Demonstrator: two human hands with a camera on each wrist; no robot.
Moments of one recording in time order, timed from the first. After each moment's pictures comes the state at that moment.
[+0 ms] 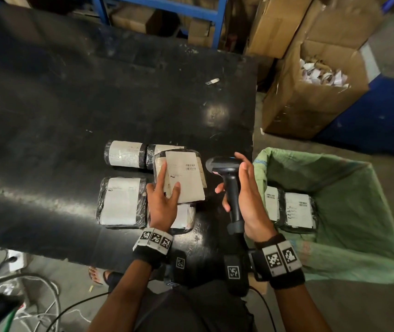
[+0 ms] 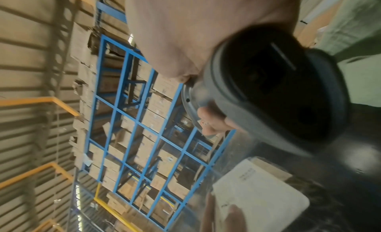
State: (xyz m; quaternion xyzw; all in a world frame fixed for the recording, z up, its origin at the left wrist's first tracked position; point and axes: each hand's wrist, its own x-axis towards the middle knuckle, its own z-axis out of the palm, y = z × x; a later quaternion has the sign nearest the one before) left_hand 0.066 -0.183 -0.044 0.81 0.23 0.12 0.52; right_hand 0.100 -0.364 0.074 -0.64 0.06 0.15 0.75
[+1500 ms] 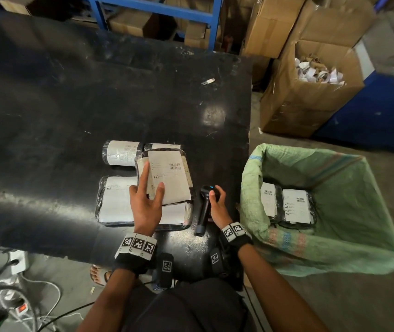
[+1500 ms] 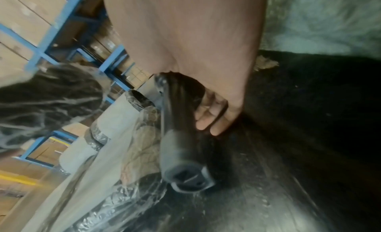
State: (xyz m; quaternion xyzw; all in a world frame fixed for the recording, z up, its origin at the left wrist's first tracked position) left_hand 0.040 -0.168 -0.024 0.81 0.24 0.15 0.52; right_hand 0.099 -0.352 -0.089 -0.77 0.16 0.24 0.57
